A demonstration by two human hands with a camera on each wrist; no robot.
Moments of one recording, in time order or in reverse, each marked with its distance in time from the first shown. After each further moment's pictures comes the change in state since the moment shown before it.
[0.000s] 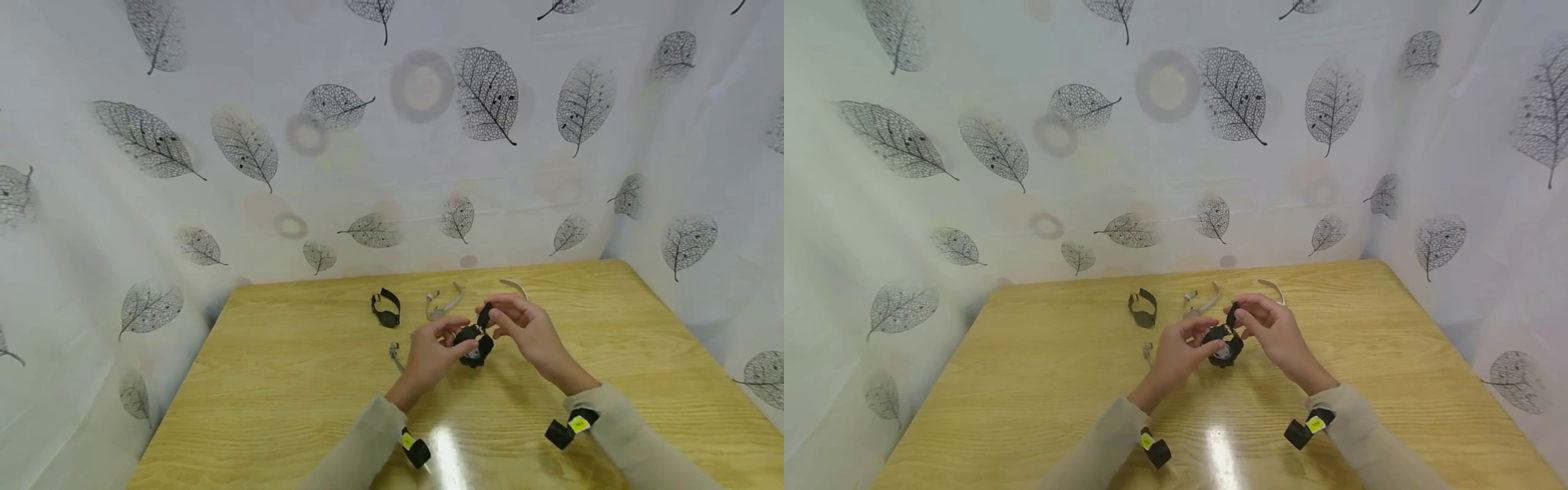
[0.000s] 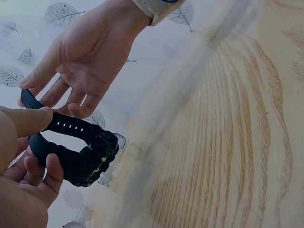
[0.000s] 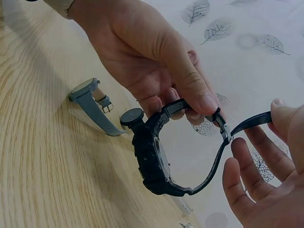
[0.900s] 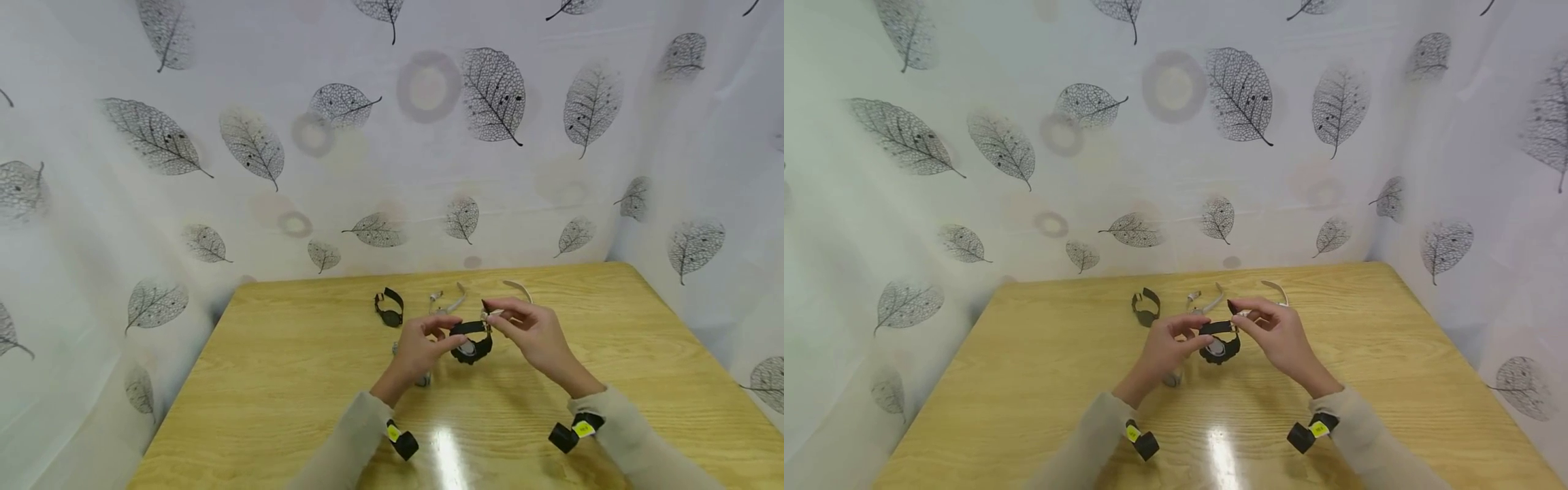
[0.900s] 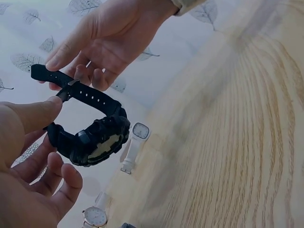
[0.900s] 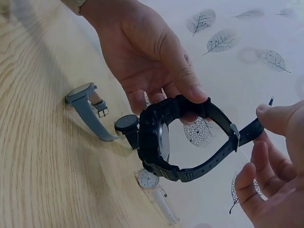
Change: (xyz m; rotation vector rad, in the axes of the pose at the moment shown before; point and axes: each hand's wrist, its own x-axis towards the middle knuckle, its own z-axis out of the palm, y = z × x) left_hand 0.002 0.001 -0.028 -0.022 -0.033 -0.059; right_hand -0.001 -0.016 0.007 -0.160 0.055 -0.131
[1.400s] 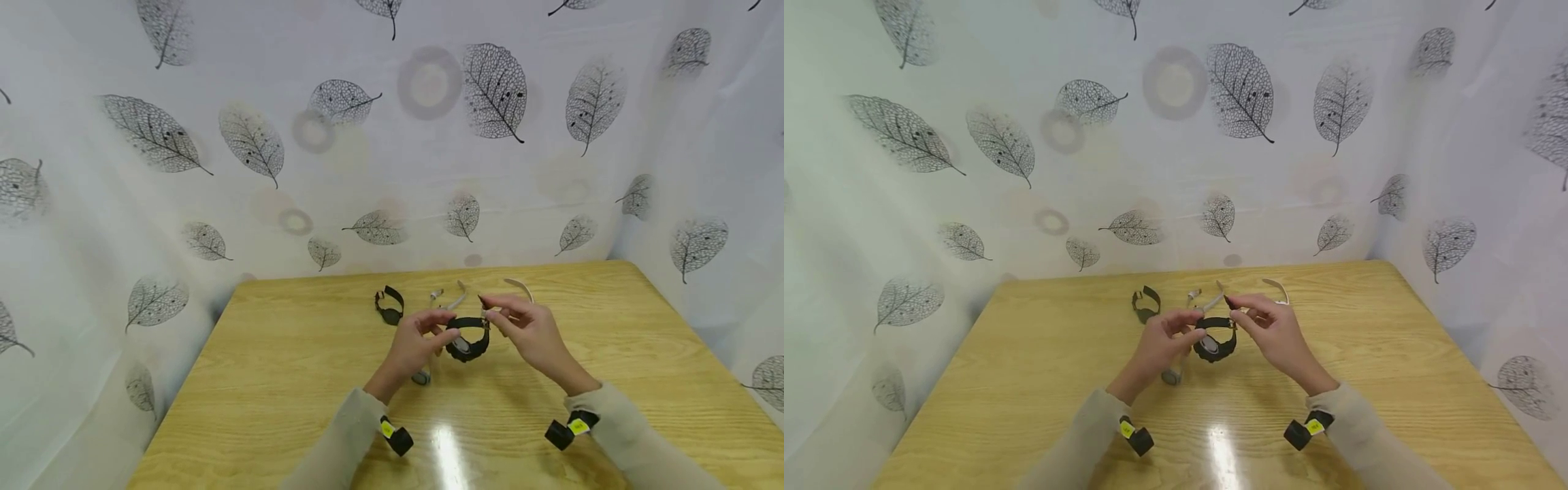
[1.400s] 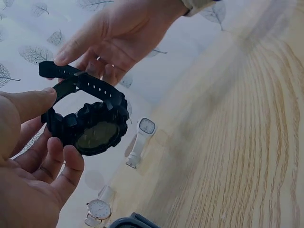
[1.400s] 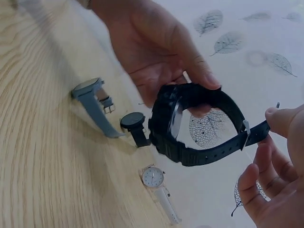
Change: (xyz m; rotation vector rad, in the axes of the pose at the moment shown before) left_hand 0.000 -0.002 -0.012 -0.091 -0.046 -0.009; right_hand 0.004 0.002 0.005 -0.062 -0.004 -0.074
